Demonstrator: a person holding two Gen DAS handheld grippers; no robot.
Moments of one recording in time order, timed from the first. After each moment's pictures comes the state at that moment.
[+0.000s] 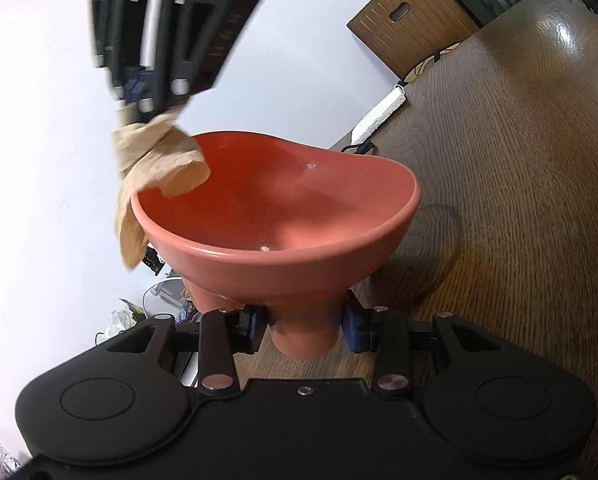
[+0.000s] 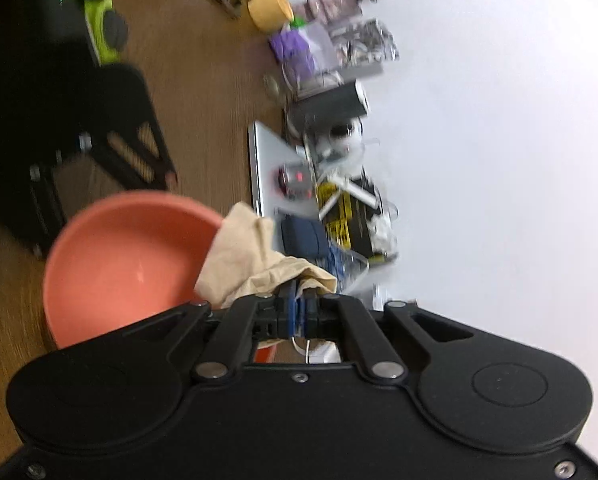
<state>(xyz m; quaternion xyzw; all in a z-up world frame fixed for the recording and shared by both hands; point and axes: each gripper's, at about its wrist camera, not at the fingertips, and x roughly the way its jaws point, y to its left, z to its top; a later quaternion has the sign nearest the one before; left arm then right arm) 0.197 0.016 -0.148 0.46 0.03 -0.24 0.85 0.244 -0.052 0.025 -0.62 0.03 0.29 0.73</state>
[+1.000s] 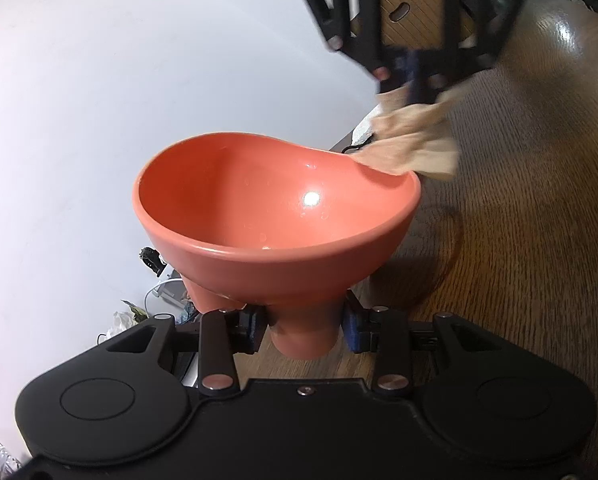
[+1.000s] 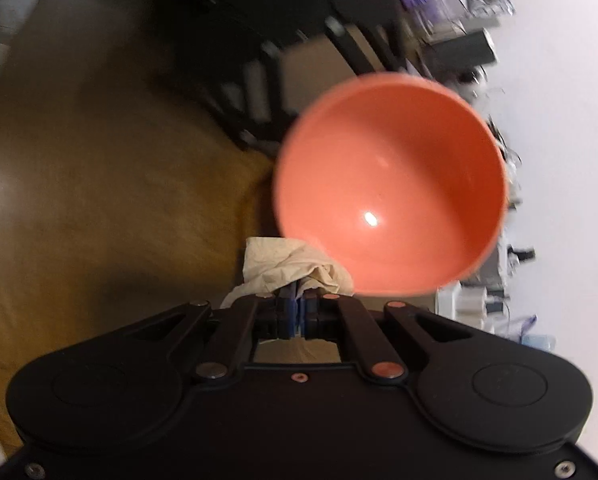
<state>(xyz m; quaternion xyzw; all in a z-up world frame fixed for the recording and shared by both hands) 0.204 0.014 -0.146 0.47 0.03 -0.24 0.85 0.171 -0.094 -0.047 -0.64 0.16 0.38 0.64</state>
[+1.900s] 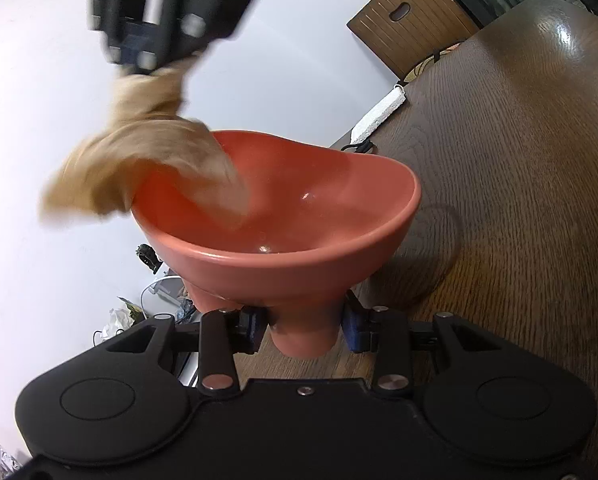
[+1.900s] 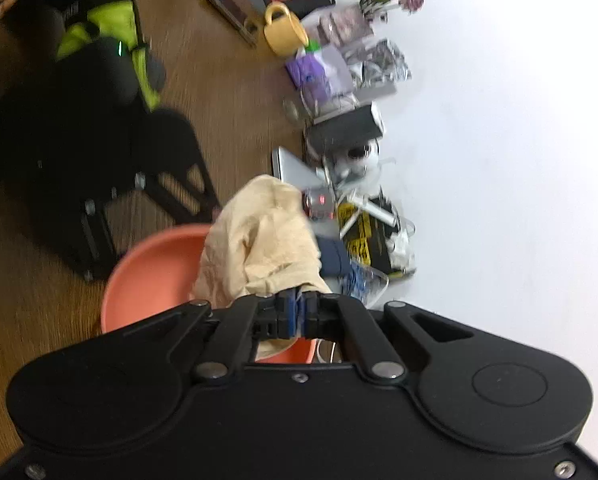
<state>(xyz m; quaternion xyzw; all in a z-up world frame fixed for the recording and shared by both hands) 0.206 0.019 -0.147 0.46 0.03 -0.24 0.85 0.215 -0.058 0.024 -0.61 0.03 0.33 0.72</state>
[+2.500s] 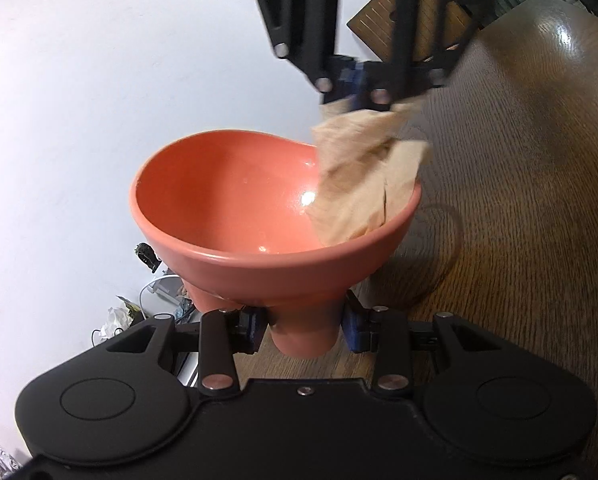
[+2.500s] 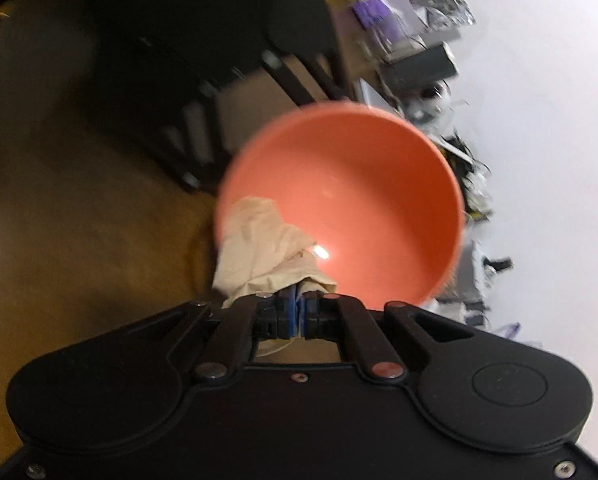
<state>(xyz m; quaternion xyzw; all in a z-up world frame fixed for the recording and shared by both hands) 0.207 0.021 -0.144 0.46 0.03 -0.24 0.85 0.198 -0.070 -0.039 -0.61 0.12 0.38 0.69</state>
